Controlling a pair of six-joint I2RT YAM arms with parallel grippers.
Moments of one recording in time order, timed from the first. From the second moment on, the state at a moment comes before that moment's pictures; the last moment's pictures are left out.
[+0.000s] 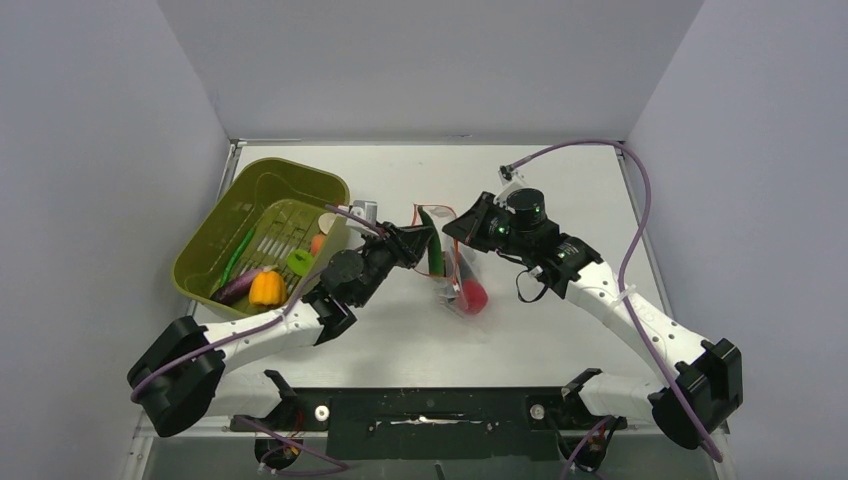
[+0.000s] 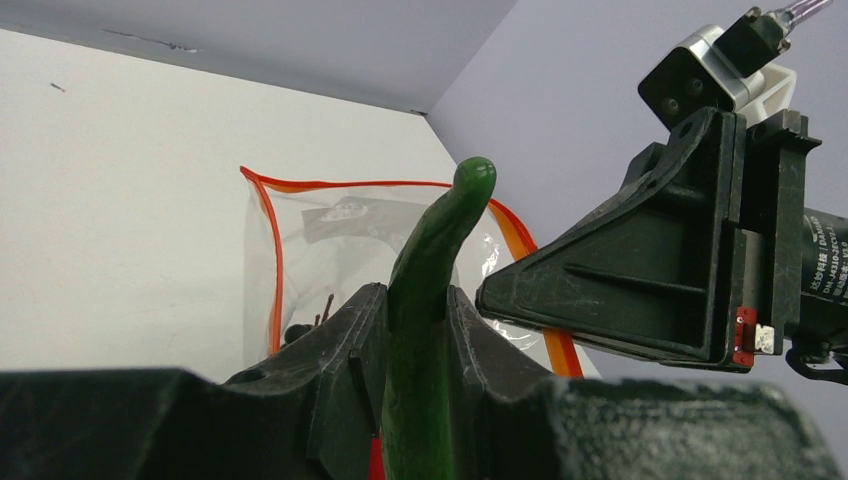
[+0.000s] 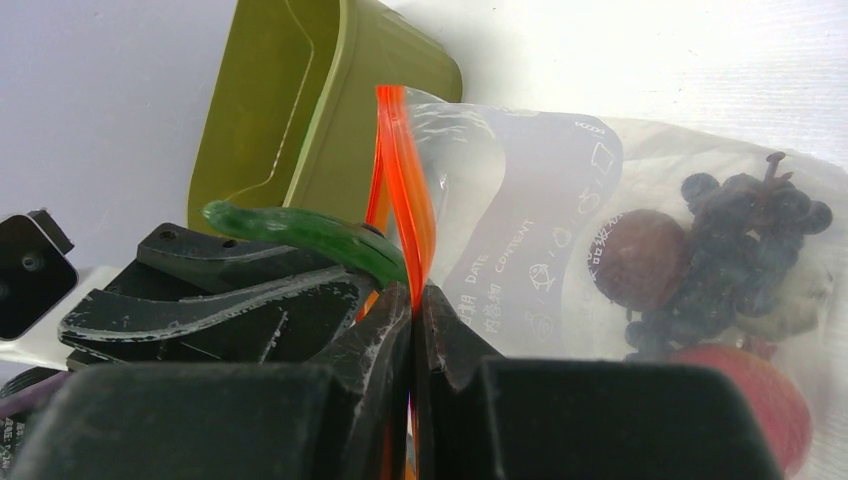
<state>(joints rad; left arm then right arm) -0.85 1.26 0.58 0.80 -0.26 -0.64 0.60 1.20 1.01 -0.22 -0.14 0.85</state>
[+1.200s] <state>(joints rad) -0.88 1.12 0.70 0.27 -0.42 -0.59 0.59 1.19 1.03 -0.24 -0.12 0.81</state>
